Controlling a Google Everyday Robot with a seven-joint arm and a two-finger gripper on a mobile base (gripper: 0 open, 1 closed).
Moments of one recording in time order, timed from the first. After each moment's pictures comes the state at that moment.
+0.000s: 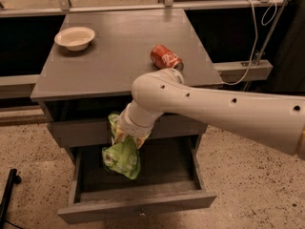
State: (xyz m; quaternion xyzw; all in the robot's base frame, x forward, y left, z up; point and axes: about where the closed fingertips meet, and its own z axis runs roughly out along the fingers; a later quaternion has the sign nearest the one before) arm 0.523 0.092 0.687 -0.97 0.05 -0.04 0.22
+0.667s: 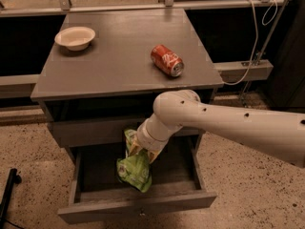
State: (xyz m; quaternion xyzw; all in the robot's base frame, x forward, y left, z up) arm 0.511 0.050 0.625 -0.97 0.10 0.01 0.24
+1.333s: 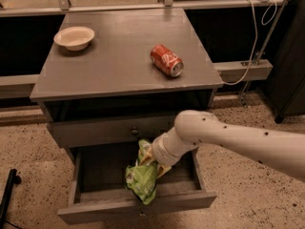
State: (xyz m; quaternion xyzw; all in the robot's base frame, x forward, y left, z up) arm 0.492 0.021 0.581 -0.93 0.21 0.06 0.29
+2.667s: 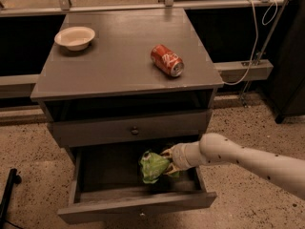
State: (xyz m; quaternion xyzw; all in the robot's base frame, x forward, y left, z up) arm 0.563 -0.048 0.484 -0.78 0.49 0.07 0.38
